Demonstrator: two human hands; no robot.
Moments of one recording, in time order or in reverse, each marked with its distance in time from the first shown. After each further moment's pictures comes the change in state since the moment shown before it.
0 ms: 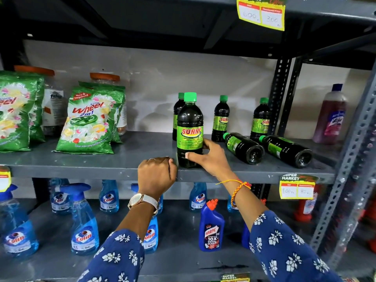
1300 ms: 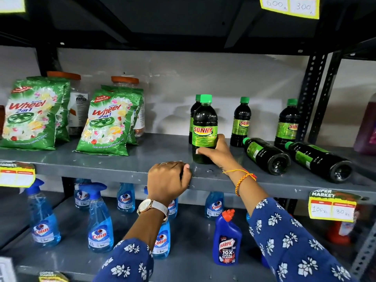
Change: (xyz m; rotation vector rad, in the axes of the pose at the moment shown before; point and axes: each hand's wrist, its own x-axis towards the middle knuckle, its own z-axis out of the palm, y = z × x) left_hand 0.001 0.002 0.000 0.006 0.010 0.008; right_hand 0.063 0.024 0.024 0.206 -0.067 0.127
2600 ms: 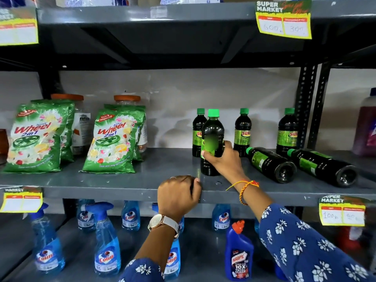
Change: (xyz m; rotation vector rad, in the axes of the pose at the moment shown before) left_hand 0.003 0.000 -0.006 -0.040 -0.043 -0.015; right_hand -0.010 -0.017 0.001 -0.374 0.255 -0.084
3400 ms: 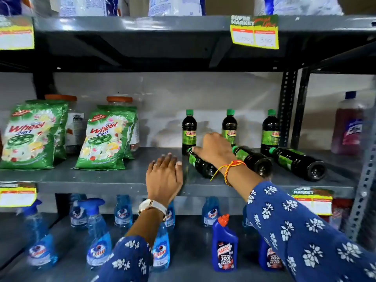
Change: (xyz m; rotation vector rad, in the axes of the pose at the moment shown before) left_hand 0.016 0.012 -0.010 0.038 -0.021 -0.095; right_hand -0.005 -0.055 -0.043 -0.668 -0.096 -0.258
